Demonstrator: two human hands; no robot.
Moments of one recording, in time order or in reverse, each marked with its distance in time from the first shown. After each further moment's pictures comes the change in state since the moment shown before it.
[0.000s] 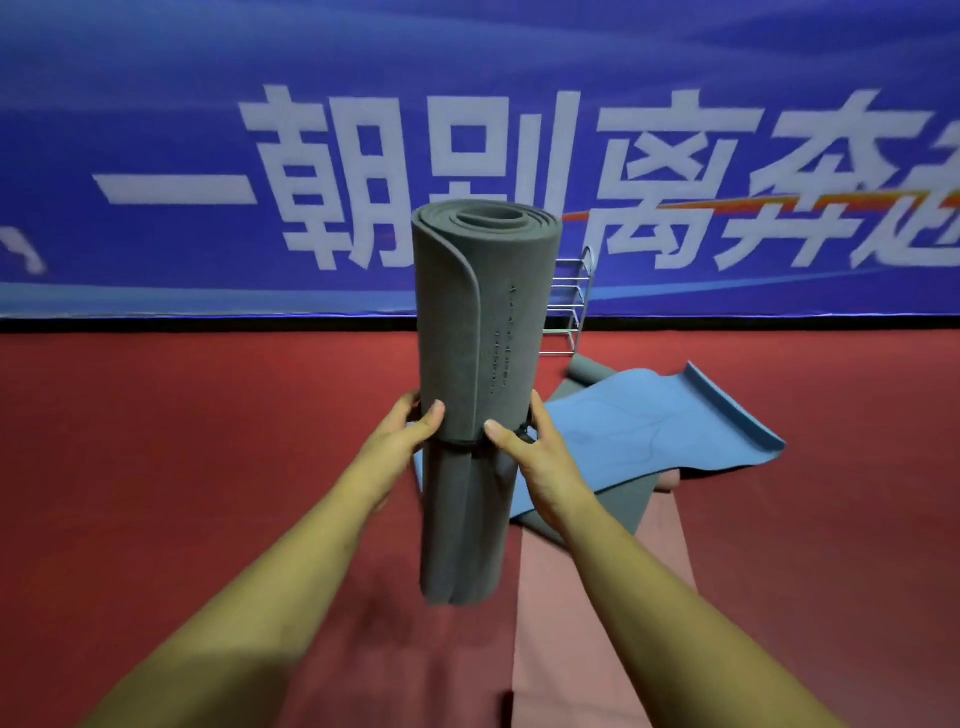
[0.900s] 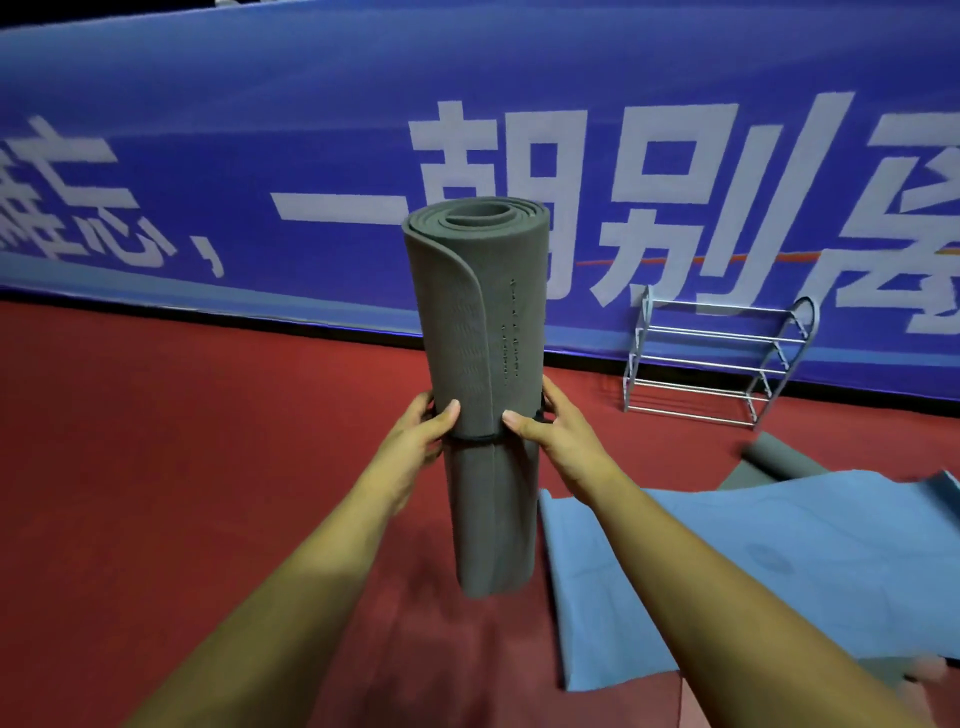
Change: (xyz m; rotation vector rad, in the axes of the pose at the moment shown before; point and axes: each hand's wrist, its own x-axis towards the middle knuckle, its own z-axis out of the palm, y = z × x) left_hand 0.273 0.040 -0.327 -0.078 0.279 -0.073; right_hand 0.413 0.028 0.246 -0.112 -0.304 0.024
